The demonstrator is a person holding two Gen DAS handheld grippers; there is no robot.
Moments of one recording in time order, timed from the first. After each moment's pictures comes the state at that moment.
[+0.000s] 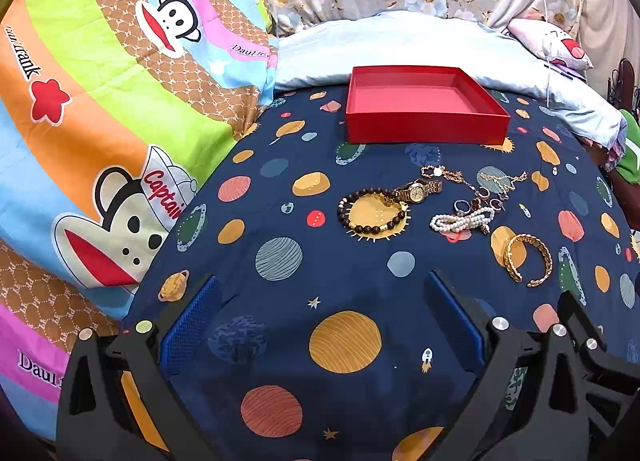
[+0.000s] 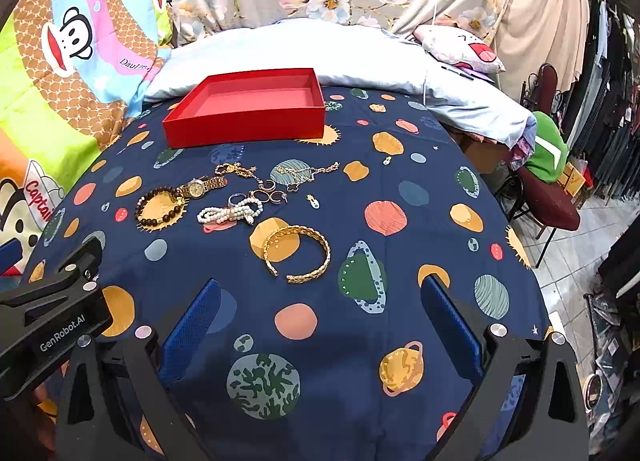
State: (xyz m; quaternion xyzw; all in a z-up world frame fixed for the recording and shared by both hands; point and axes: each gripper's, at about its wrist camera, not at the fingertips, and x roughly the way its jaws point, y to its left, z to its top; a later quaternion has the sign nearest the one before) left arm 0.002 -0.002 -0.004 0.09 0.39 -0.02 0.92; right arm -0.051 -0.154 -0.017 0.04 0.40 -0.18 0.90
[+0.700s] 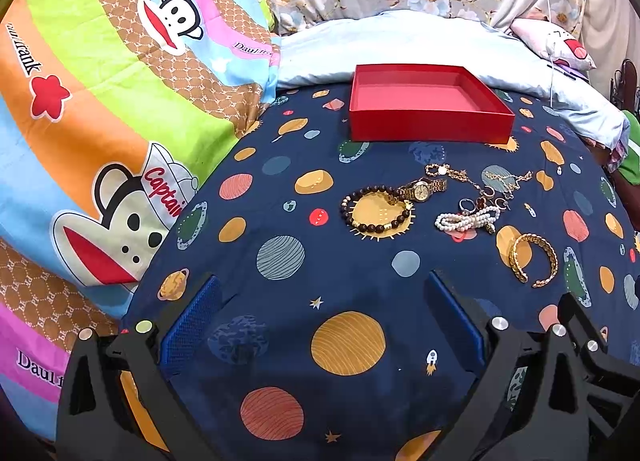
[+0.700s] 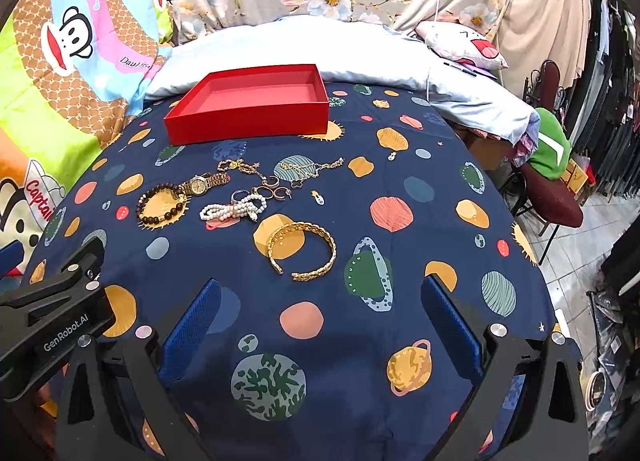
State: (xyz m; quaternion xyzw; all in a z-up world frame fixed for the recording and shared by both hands) left arm 0.007 0.007 -0.006 0.09 0.39 -0.02 0.92; right arm -0.048 -0.151 -0.020 0.05 0.40 -0.17 0.90
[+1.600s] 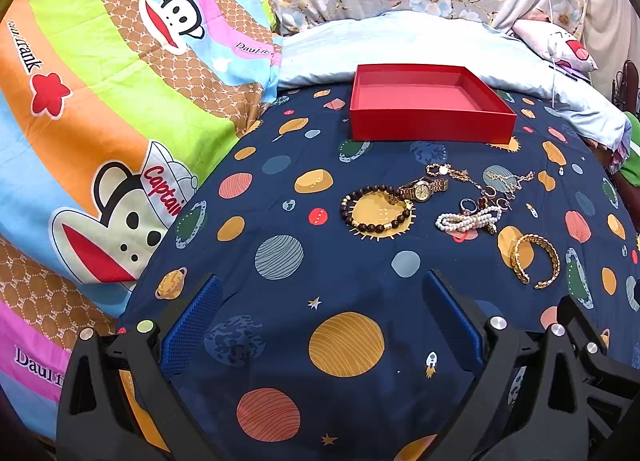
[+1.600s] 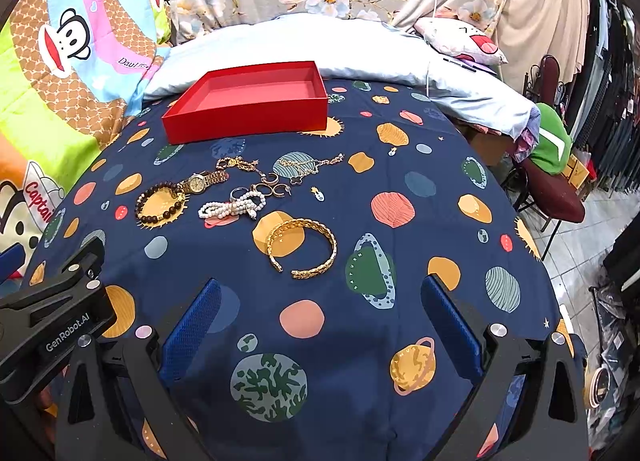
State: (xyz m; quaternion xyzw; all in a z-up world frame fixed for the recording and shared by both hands) left arm 0.008 0.009 -0.007 0.09 0.39 -0.01 0.92; right arm -0.049 -0.153 -0.024 0.05 0.40 -0.17 0.90
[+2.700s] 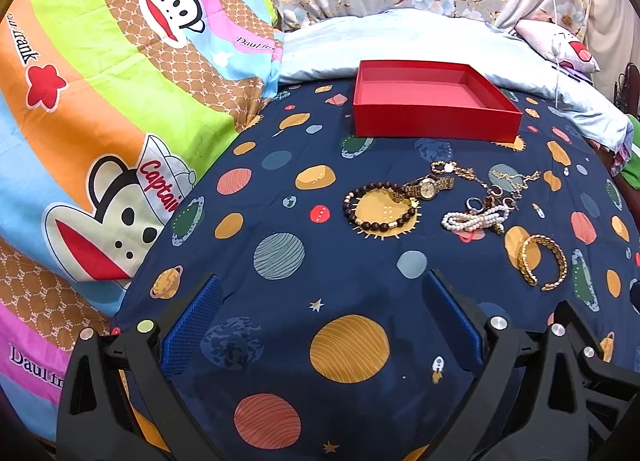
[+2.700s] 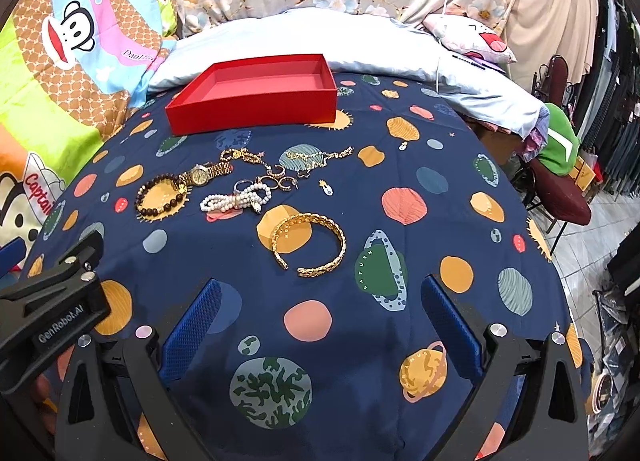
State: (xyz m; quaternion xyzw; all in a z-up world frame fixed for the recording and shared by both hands) left arm 0.016 0.012 -0.015 0.08 0.39 -0.01 0.92; right arm -0.040 -0.153 -0.035 0.05 0.41 -0.16 0.90
